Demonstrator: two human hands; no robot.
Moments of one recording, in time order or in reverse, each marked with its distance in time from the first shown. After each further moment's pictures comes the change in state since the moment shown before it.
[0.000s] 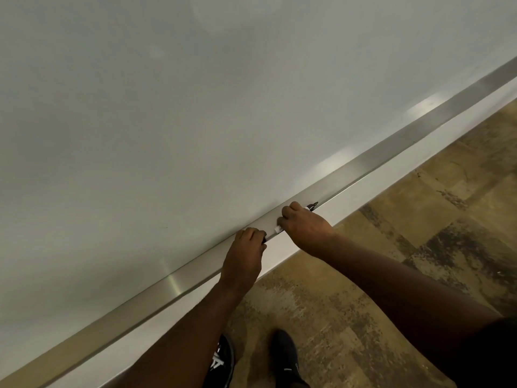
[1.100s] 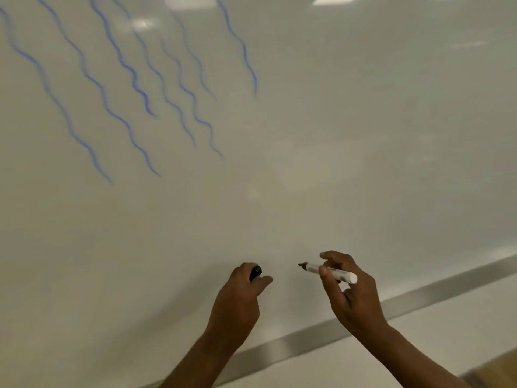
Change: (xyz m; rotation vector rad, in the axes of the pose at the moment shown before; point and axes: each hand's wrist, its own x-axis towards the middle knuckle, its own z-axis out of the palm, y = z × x) left_hand -0.170 -0.041 -0.299 0.215 0.570 0.024; right_hand -0.067 -0.240 -0.189 0.875 1.103 -0.109
